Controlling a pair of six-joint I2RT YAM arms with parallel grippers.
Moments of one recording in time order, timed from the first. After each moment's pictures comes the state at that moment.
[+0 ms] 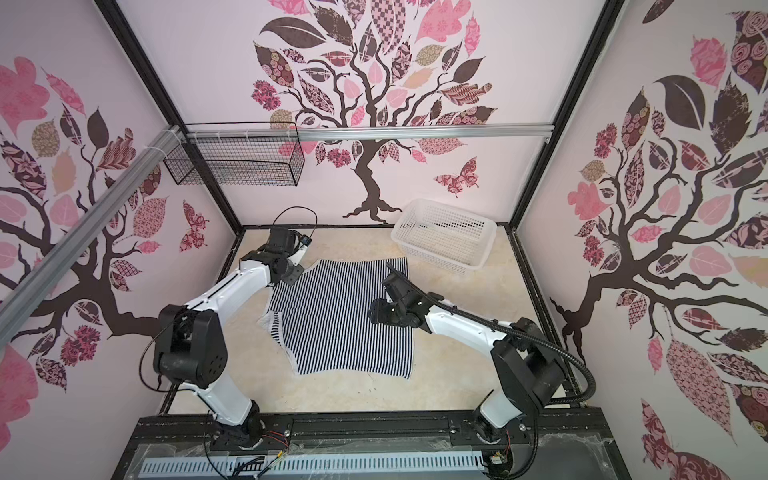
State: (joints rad) left arm -0.19 1.68 1.30 -0.59 -0.33 0.47; right arm 0.72 1.53 0.96 -0.30 -0.16 0.76
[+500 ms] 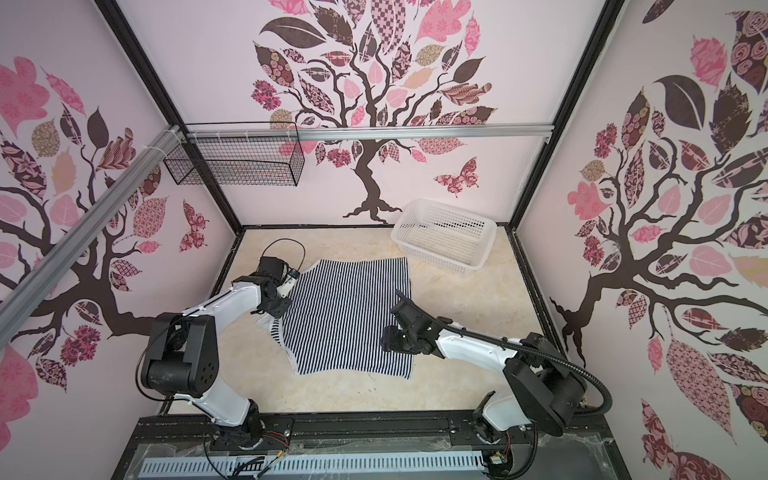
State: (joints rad) left arm -0.10 1.64 1.01 -0.58 -0.26 0.48; right arm 0.77 1.40 0.70 -0.27 -0.16 0.82
